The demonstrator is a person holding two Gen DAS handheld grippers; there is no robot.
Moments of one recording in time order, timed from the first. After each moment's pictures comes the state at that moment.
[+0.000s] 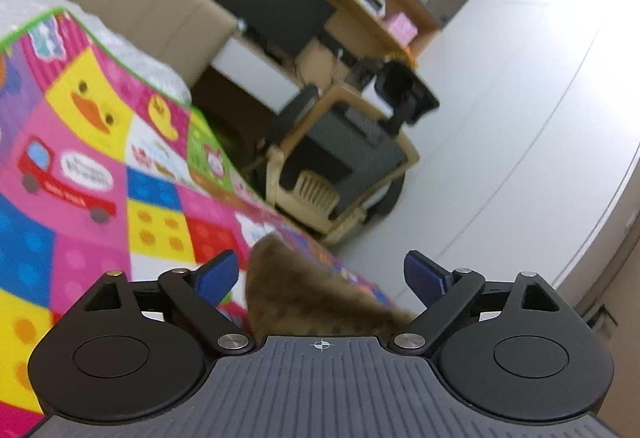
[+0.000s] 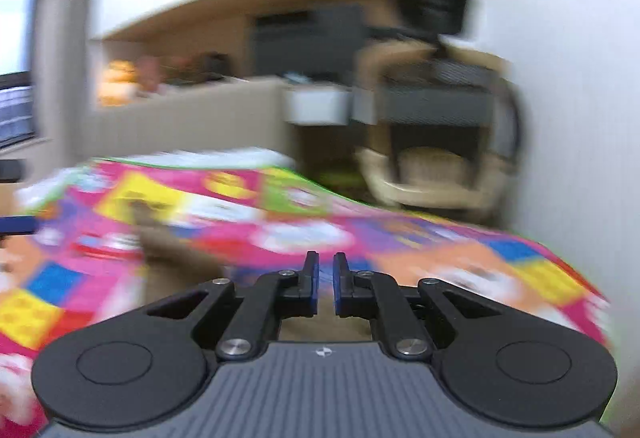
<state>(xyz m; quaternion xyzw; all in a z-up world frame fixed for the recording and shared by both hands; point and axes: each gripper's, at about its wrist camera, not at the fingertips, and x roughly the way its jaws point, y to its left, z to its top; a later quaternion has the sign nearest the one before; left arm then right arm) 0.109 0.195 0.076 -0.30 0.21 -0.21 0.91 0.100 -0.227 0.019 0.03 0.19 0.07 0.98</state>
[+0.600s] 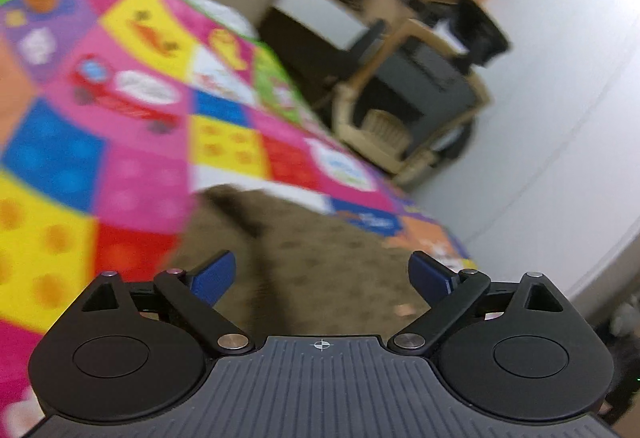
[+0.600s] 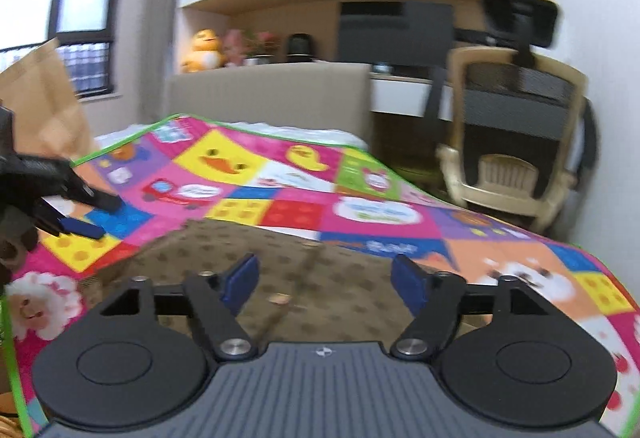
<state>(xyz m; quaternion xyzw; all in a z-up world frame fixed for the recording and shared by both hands) 0.104 0.201 0.007 -0.27 0.30 -0.11 0.91 0.074 -0.168 0.010 -0.06 0.17 0.22 0.96</state>
